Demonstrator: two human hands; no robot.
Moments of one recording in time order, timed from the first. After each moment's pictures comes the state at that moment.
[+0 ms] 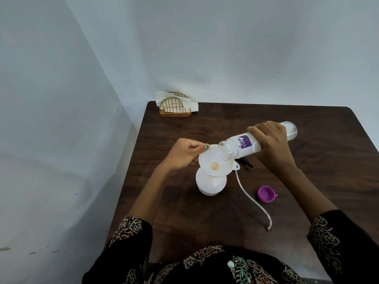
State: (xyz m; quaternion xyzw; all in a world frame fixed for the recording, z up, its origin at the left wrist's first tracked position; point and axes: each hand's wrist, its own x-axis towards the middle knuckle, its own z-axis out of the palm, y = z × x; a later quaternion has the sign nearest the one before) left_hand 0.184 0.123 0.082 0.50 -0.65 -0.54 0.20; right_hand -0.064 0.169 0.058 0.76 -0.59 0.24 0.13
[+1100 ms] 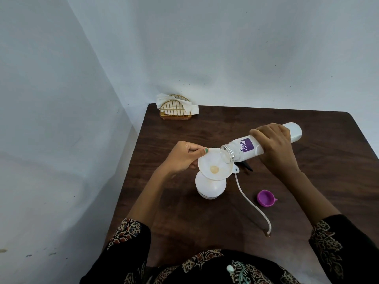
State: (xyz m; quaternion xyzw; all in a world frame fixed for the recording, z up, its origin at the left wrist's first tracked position) left_hand 0.186 0.121 0.079 0.50 -0.64 -0.55 0.20; right_hand -0.069 0.170 0.066 0.76 -0.59 0.21 0.15
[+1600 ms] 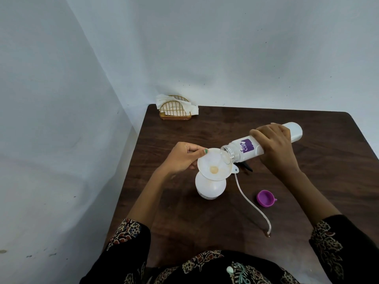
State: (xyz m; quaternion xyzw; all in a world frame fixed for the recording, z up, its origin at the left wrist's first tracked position) left_hand 0.185 0.122 0.080 0.51 -0.64 -0.55 0.19; right_hand -0.070 0.171 0.066 0.76 -0.59 0.21 0.15
